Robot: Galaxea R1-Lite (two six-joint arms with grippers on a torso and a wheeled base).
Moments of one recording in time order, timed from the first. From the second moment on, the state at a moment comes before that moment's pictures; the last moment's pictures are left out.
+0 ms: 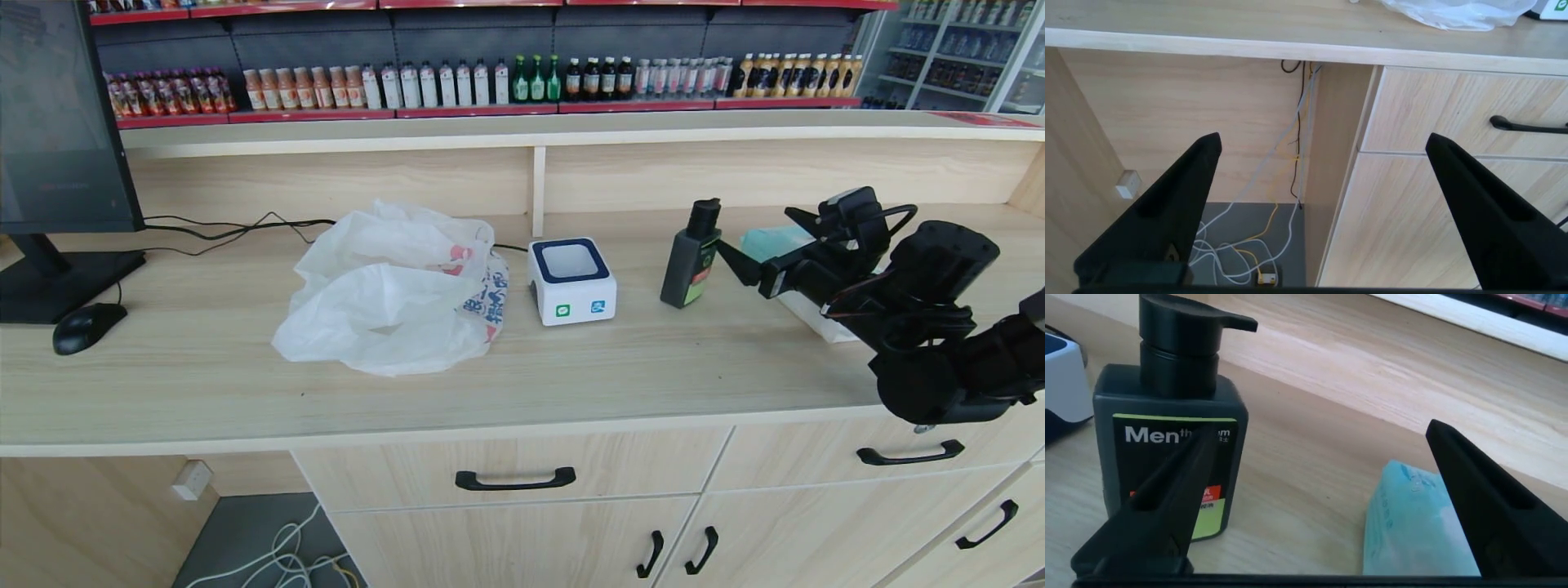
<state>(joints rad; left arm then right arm) 0.00 0.00 0.00 -0.01 0.00 0.00 0.02 2.08 -1.01 -1.33 0.32 -0.27</state>
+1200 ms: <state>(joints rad) 0.00 0.00 0.00 -0.01 0.00 0.00 0.01 2.06 -0.96 -1.37 0.33 -0.23</state>
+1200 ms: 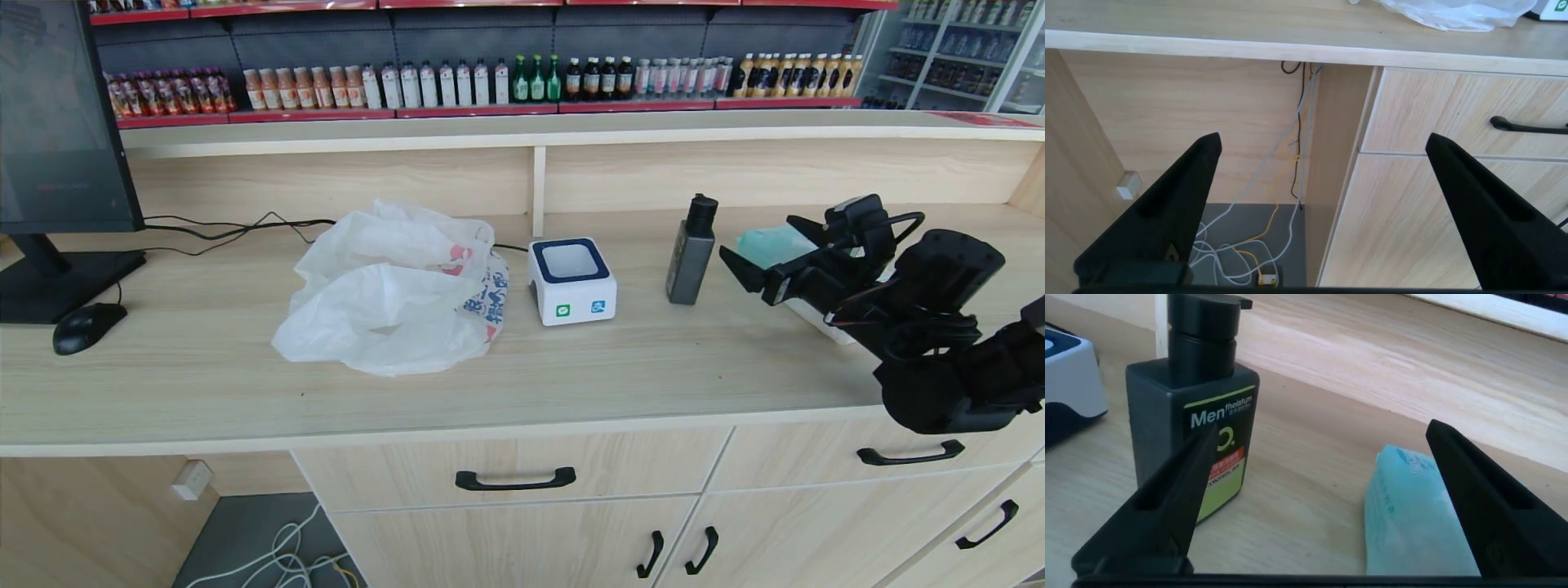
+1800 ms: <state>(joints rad) 0.00 0.00 0.00 -0.01 0.00 0.00 0.38 1.93 -0.82 -1.42 -0.13 0.02</state>
